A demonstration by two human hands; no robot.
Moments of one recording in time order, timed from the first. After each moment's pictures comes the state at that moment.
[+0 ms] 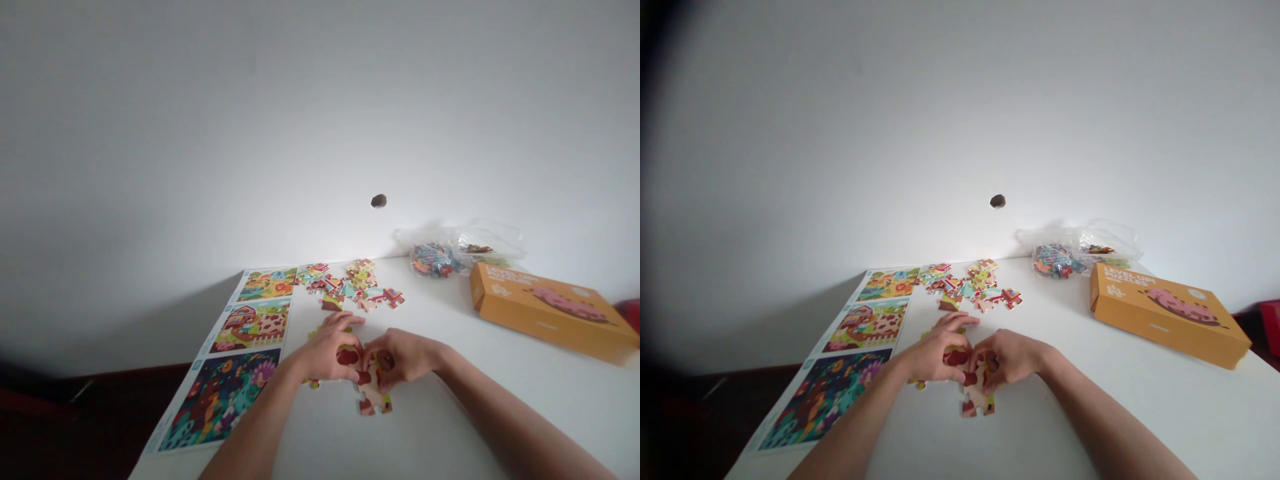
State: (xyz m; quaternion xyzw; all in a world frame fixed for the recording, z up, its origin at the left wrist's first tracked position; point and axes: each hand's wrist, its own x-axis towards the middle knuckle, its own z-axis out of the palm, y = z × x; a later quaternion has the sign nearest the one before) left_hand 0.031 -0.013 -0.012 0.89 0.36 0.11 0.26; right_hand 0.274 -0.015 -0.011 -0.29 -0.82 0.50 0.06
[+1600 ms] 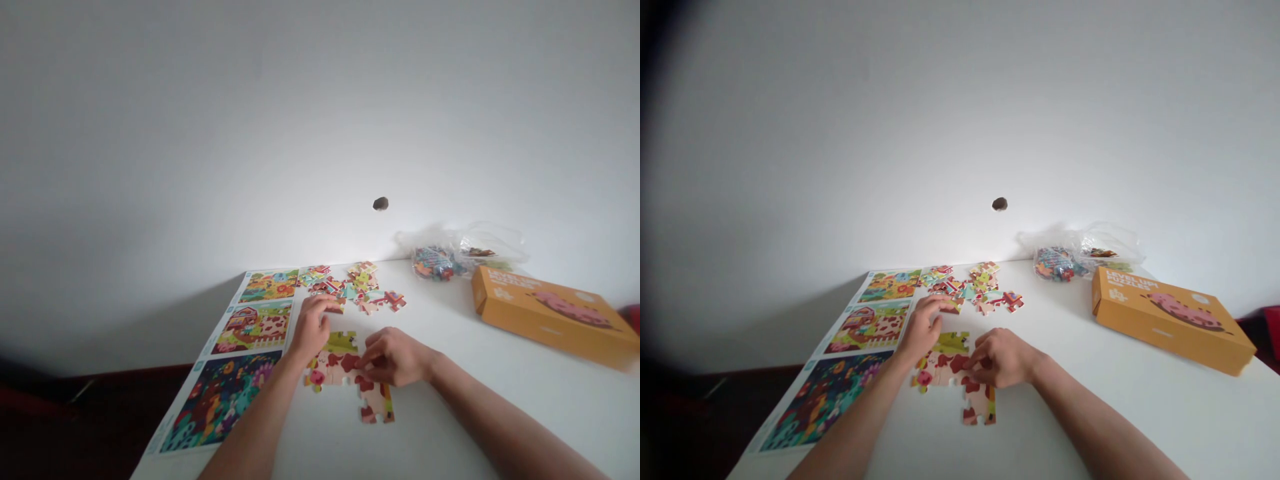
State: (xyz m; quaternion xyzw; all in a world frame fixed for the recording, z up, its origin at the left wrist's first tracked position) left_hand 0.014 0.012 -0.035 0.77 0.48 0.40 0.12; right_hand 0.255 -0.021 -0.013 -0.25 -0.91 0.30 0.17
